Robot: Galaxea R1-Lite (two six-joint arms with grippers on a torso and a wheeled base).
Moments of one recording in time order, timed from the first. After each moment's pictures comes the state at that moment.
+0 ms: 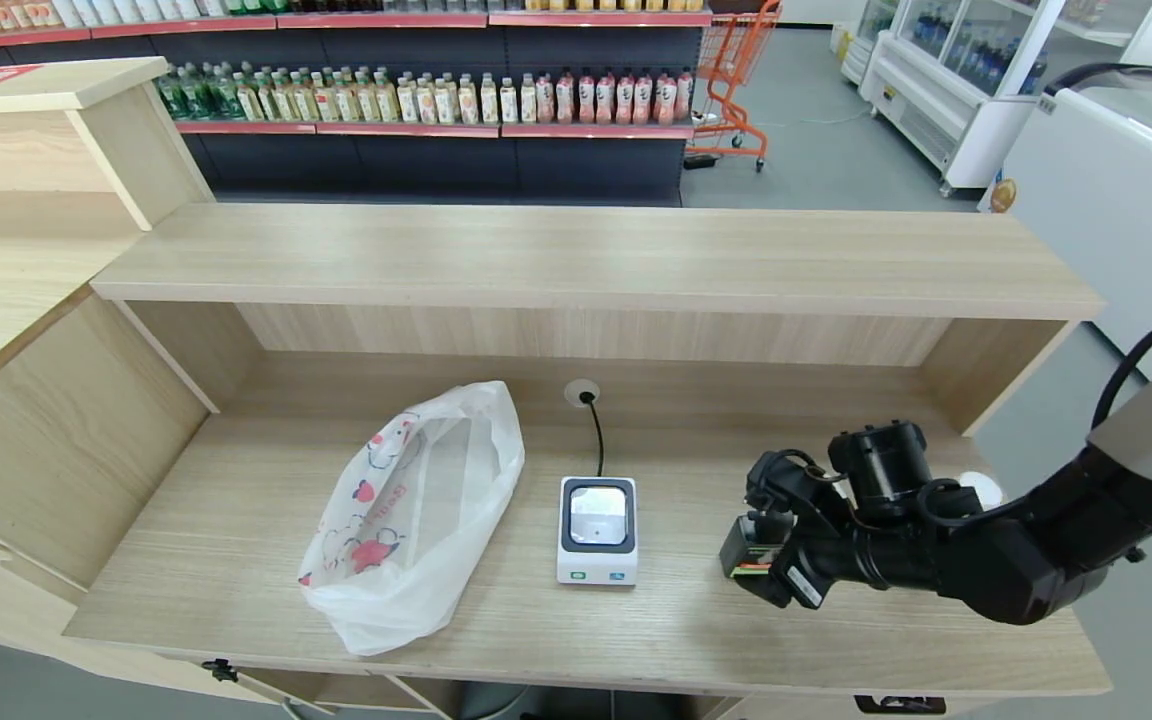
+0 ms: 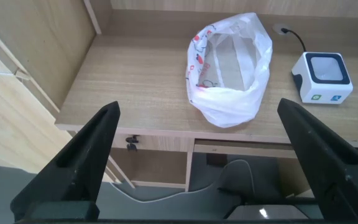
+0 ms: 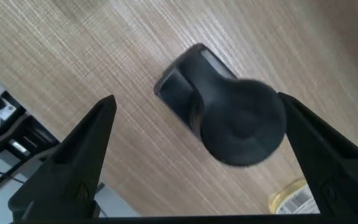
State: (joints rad) left arm 0.00 0.00 0.00 0.00 0.00 0.00; right arm 0.35 2.04 -0.74 -0.58 0.09 -0.57
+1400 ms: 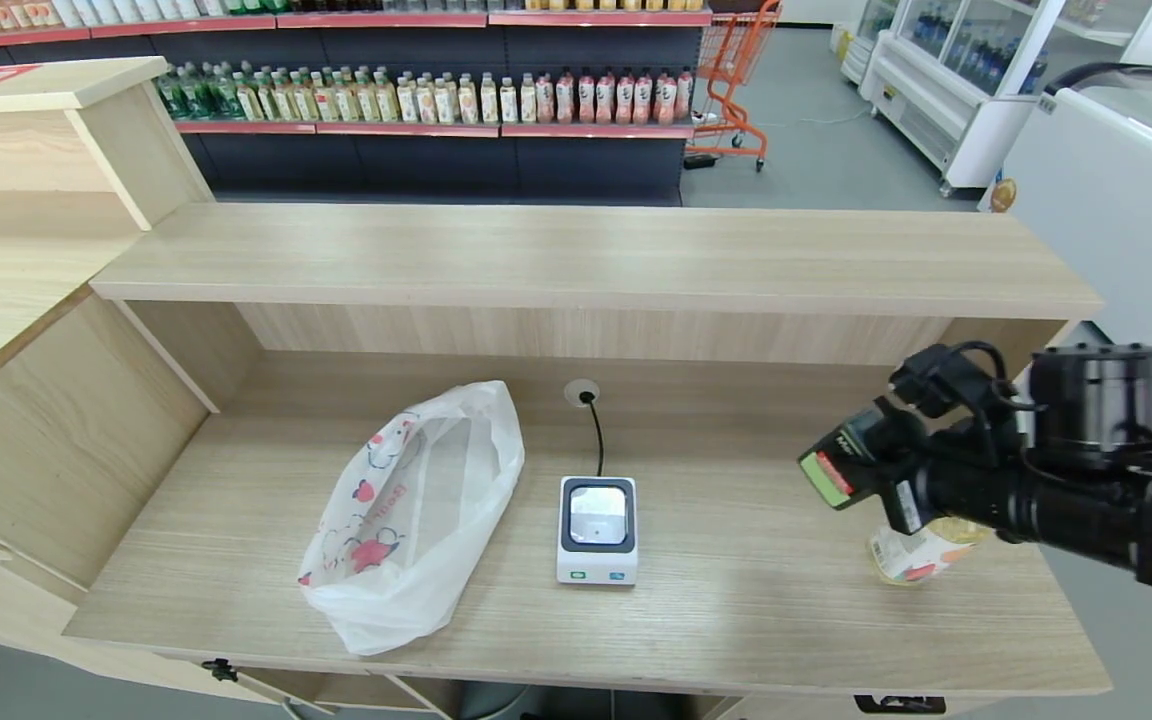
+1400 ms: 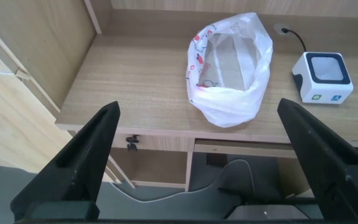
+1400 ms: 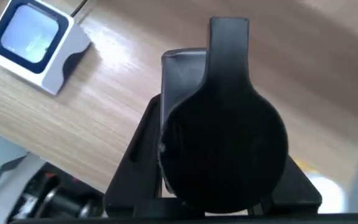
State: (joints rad) left arm 0.00 0.00 0.00 0.00 0.00 0.00; right arm 0.23 1.61 -0.61 -0.61 0.08 -0.33
